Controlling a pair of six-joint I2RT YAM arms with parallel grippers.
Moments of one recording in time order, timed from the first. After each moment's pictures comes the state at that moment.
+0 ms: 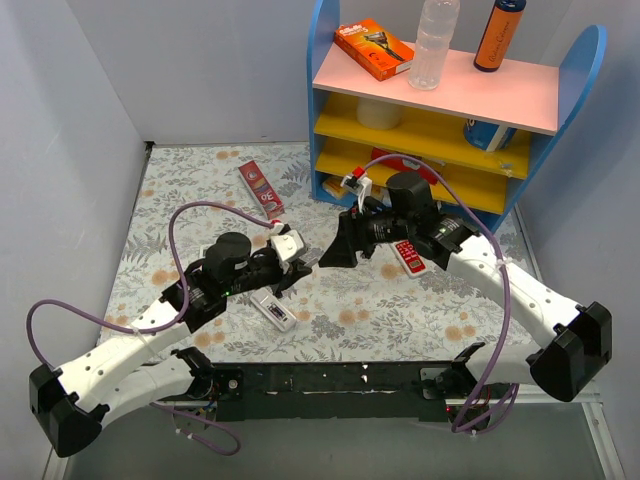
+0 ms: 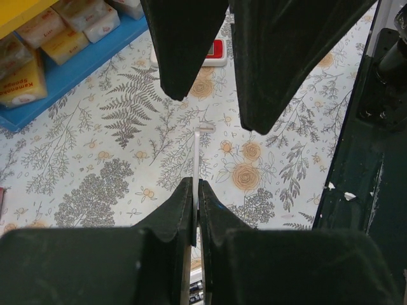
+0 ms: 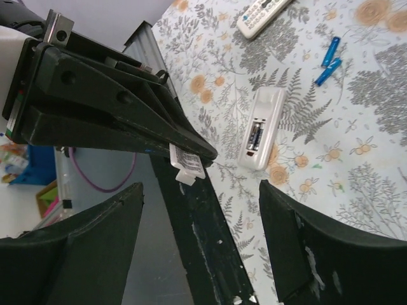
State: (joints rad) left arm -0.79 0.87 0.75 -0.20 0.32 0.13; right arm 0.70 1.26 1.14 -0.37 -0.72 0.36
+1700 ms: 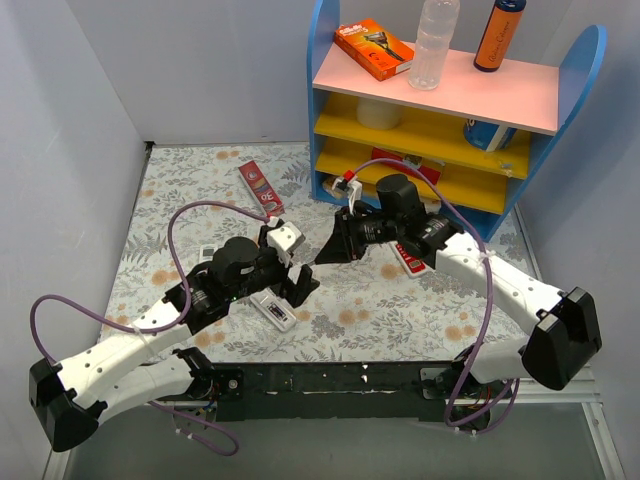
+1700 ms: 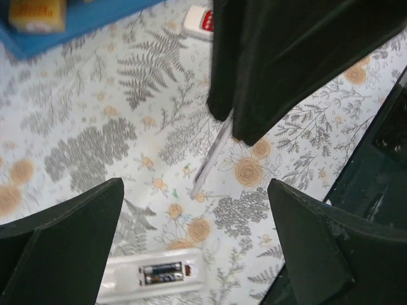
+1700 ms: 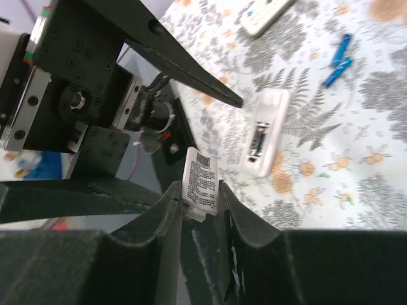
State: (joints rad) left arm -0.85 0.87 0.75 -0.23 0.11 0.00; right arm 0.71 1.36 1.12 -0.25 -0.81 0.42
